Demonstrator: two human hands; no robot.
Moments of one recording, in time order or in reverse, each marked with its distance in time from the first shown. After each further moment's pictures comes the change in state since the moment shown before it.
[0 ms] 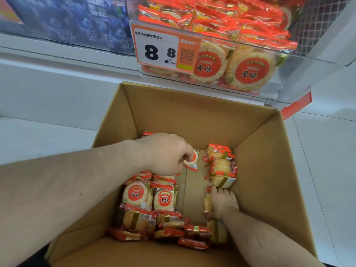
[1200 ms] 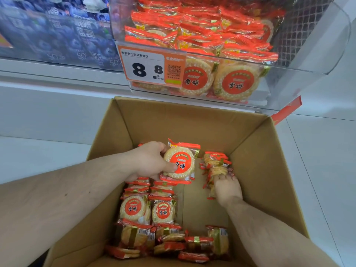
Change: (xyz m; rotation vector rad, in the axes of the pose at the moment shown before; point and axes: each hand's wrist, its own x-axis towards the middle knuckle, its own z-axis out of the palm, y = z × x) left_hand 0.006 -0.022 0.010 -0.956 0.014 -0.469; right_hand 0.014 0.018 -0.056 -0.105 0.300 0.014
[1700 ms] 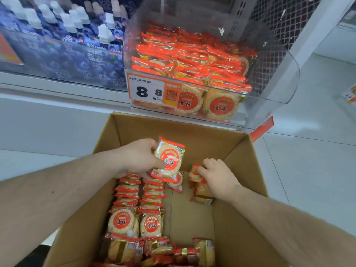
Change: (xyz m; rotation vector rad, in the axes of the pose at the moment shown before) left_hand -0.029 0.024 -0.026 -0.023 0.060 0.138; right_hand -0.032 0.030 -0.124 -0.026 0.474 -0.371
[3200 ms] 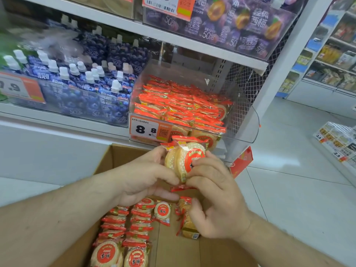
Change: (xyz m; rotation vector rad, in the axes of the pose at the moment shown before) left_hand -0.080 0.066 0.013 -0.650 -0.182 0.334; right_hand -0.039 -0.038 -0.175 0.424 0.902 -0.307
